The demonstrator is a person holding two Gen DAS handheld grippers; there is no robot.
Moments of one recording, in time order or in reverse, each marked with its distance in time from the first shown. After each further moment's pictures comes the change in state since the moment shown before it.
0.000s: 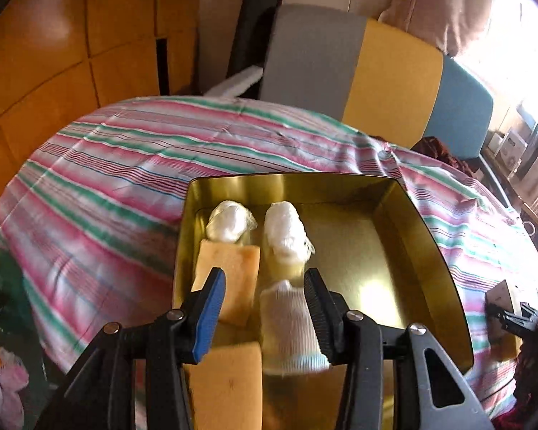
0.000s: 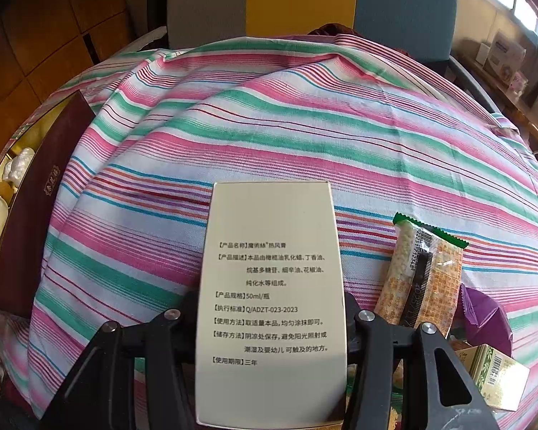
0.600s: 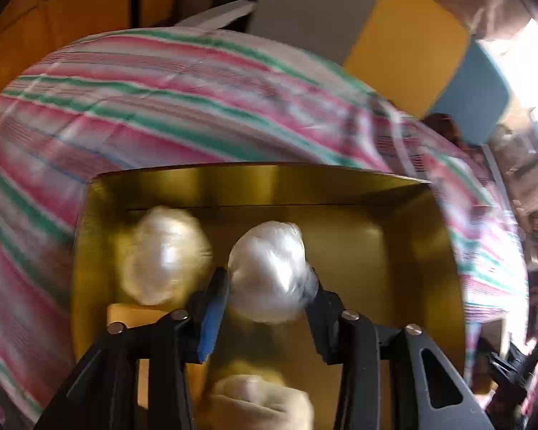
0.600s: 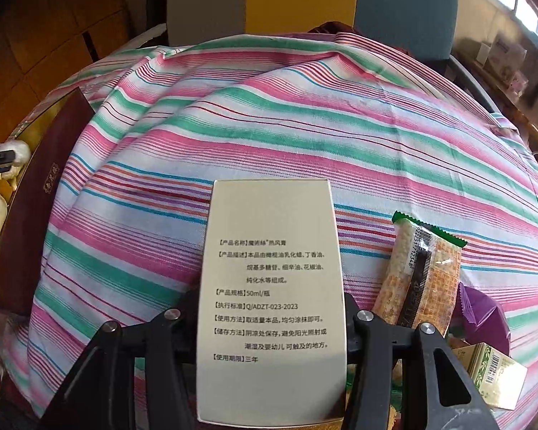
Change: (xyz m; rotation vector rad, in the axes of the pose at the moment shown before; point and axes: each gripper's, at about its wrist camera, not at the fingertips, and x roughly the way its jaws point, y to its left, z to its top) left arm 0.136 -0.006 0.065 -0.075 0.287 -0.081; right arm 0.000 -0.001 0.000 -0.007 0.014 0.004
